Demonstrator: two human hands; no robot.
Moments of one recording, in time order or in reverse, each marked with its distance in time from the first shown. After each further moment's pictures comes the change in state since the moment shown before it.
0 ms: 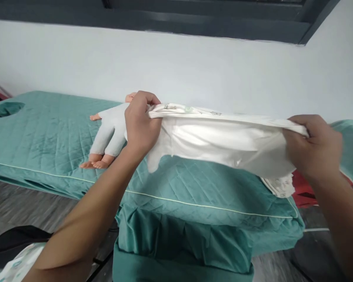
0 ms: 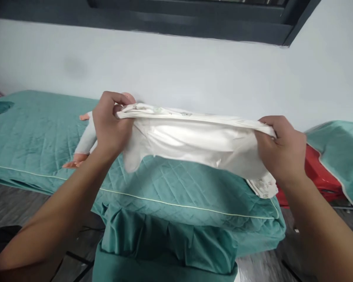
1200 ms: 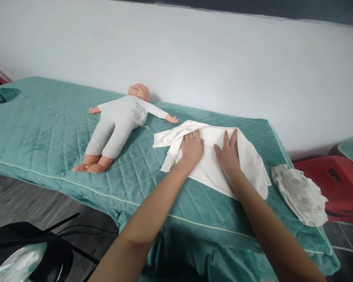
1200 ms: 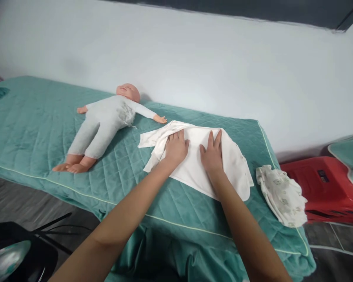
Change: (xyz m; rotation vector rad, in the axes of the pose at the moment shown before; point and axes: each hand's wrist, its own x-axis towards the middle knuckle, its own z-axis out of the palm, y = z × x) left_hand -0.083 -0.096 0.166 0.567 -0.566 0.026; right_hand -0.058 -0.045 0.242 0.073 -0.480 0.049
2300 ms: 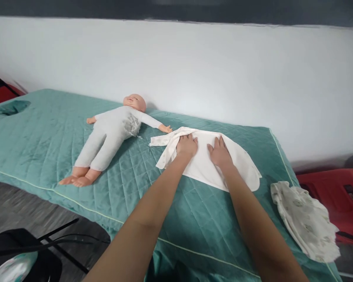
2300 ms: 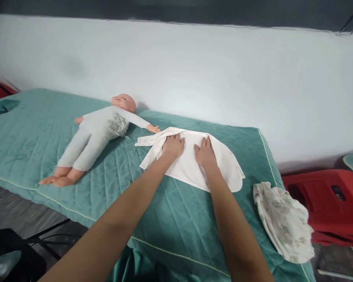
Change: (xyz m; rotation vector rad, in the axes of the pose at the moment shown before) left_hand 0.087 -0.004 0.049 0.089 -0.201 -0.167; right_hand 0.078 0.032 0.036 -0.010 -0.220 -0.003
